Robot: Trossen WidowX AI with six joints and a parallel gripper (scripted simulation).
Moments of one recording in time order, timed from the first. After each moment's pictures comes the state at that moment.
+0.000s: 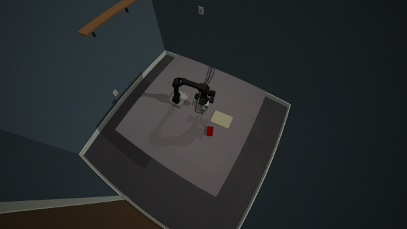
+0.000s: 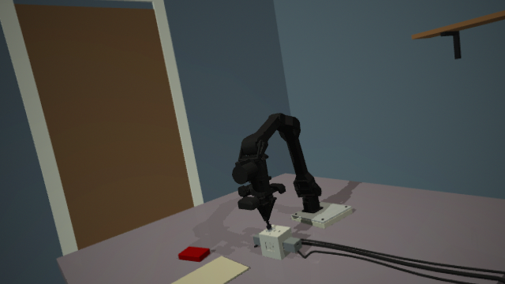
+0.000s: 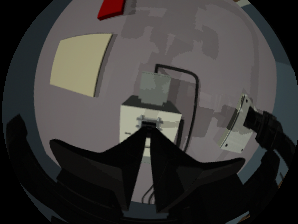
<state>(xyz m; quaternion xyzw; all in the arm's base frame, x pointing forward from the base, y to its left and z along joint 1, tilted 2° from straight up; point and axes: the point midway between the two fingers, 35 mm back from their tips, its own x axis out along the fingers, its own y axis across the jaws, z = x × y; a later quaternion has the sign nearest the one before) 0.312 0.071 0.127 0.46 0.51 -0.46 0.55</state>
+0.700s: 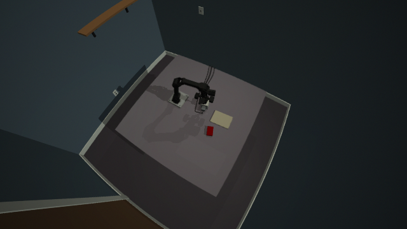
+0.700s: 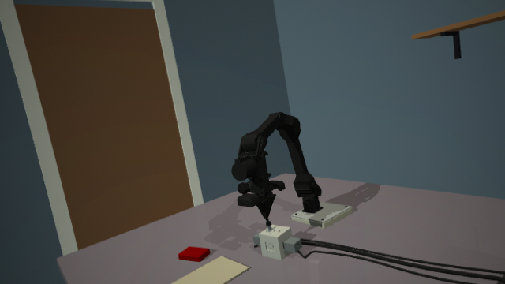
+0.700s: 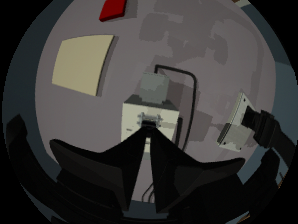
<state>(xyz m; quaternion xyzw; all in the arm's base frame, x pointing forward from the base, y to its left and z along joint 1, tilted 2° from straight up) 0.312 0.071 0.138 0.46 0.51 -0.46 0.55</state>
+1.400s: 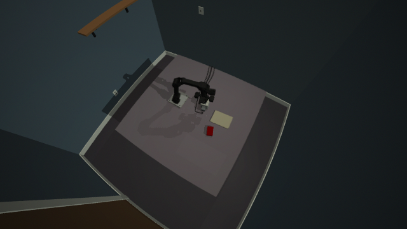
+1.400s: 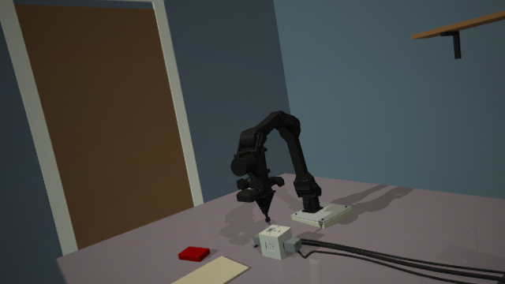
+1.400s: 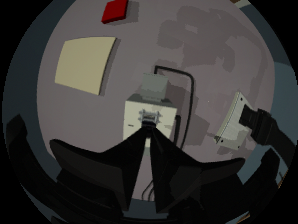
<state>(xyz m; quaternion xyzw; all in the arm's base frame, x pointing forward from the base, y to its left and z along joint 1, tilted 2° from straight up) 0.311 0.071 0.152 0.46 0.51 -0.46 0.55</state>
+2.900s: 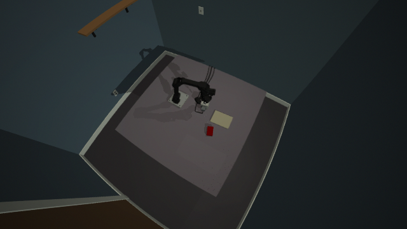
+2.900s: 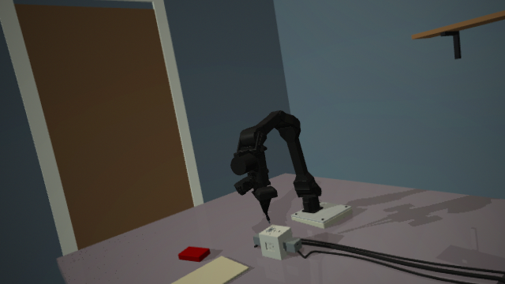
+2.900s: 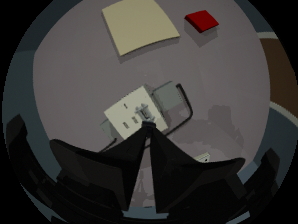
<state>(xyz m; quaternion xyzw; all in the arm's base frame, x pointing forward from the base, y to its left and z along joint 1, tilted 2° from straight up) 0.311 0.071 0.155 0.18 0.66 -0.20 0.70</state>
